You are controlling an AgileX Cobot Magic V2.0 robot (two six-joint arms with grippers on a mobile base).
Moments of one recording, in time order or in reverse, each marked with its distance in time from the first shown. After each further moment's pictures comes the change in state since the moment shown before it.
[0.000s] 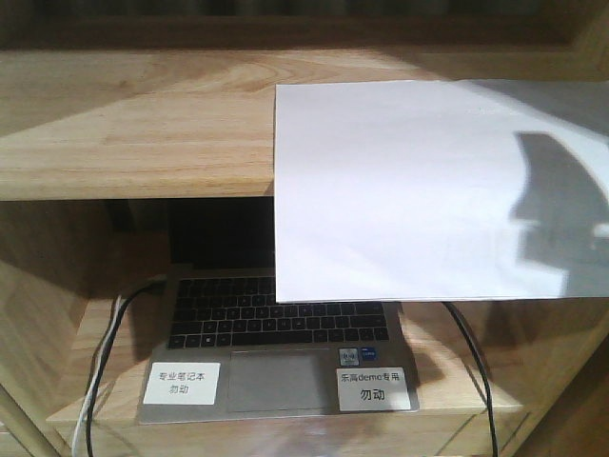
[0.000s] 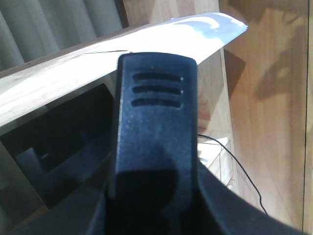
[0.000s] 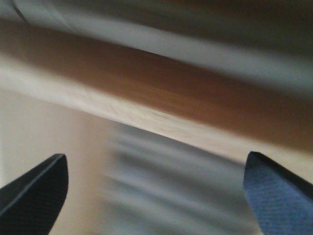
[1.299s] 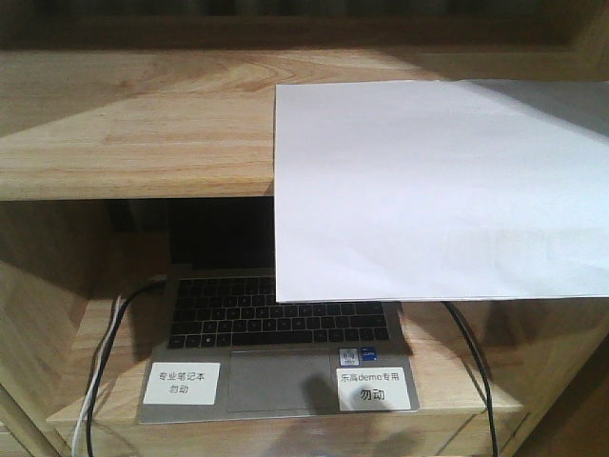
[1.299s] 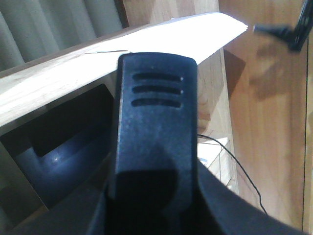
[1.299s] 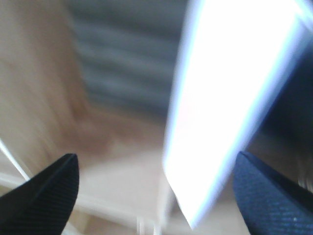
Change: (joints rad) left arm 0.000 0.000 0.000 0.000 0.000 0.000; right arm 0.573 -0.523 0.506 -0.038 0.222 -0.036
